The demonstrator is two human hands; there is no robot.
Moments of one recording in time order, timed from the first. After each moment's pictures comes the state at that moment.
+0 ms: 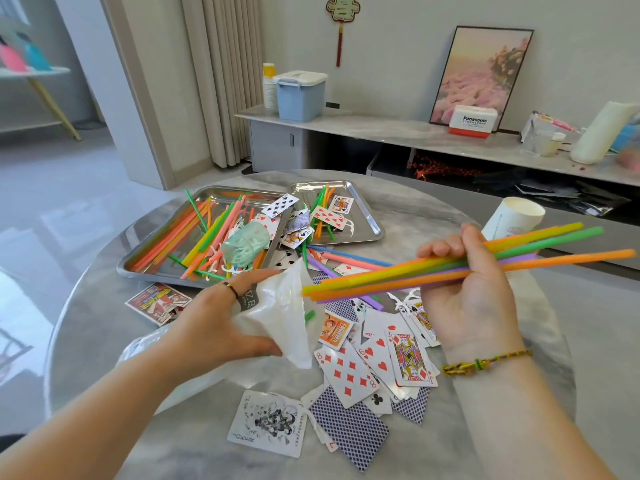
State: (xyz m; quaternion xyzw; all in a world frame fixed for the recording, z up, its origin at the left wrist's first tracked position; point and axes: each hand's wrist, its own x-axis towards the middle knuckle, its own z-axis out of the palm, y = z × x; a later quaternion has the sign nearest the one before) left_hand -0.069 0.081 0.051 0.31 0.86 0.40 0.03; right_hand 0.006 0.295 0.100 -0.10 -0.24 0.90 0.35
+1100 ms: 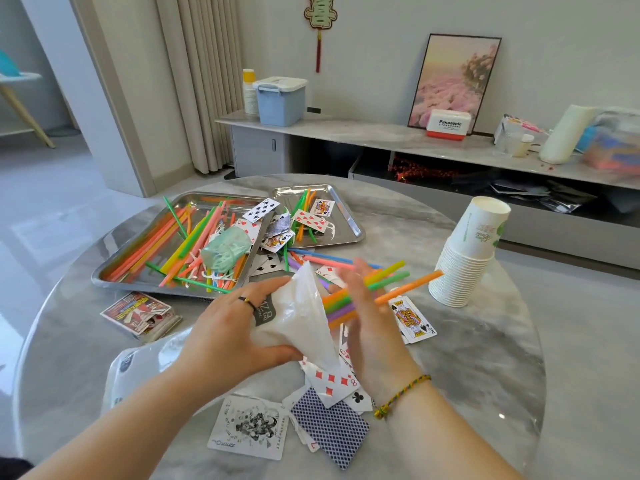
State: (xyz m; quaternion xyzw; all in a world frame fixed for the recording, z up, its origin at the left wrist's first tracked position) left_hand -0.046 0.114 0.048 0.31 0.88 0.35 -0.02; right_hand 0.008 0.259 0.054 -0.14 -0.45 0.87 0.15
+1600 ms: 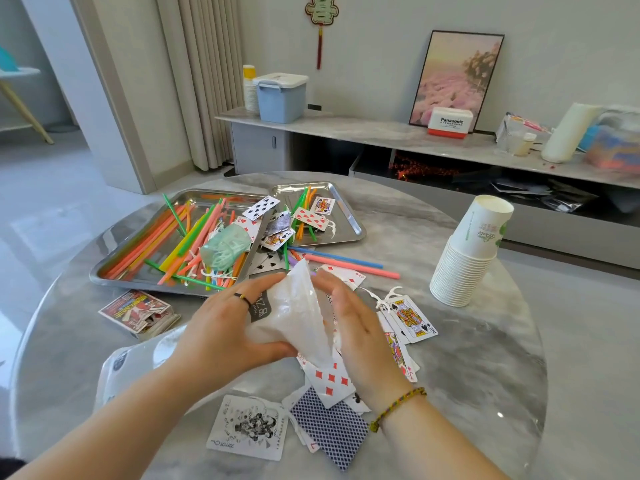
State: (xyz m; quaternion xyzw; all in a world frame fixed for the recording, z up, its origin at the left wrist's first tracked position) left_hand -0.053 0.112 0.047 0.31 0.88 0.36 -0.02; right_hand 0.009 0.258 0.035 -0.02 -0.74 0.65 0.17
